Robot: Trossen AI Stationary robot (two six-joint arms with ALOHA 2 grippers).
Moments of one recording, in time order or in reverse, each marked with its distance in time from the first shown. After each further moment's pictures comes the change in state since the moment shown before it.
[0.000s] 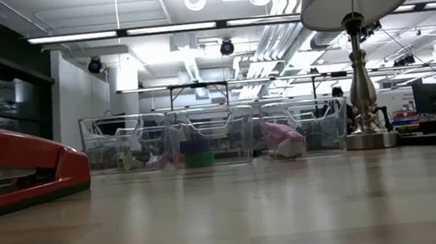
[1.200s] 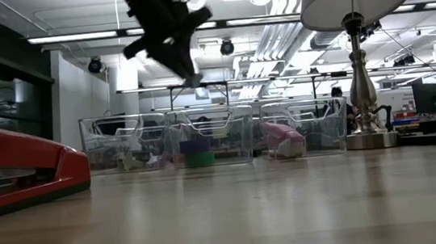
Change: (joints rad) left arm 0.547 -0.153 -0.002 -0.785 0.404 -0.270; right arm -0.202 -0.221 0.000 -0.297 0.166 0.254
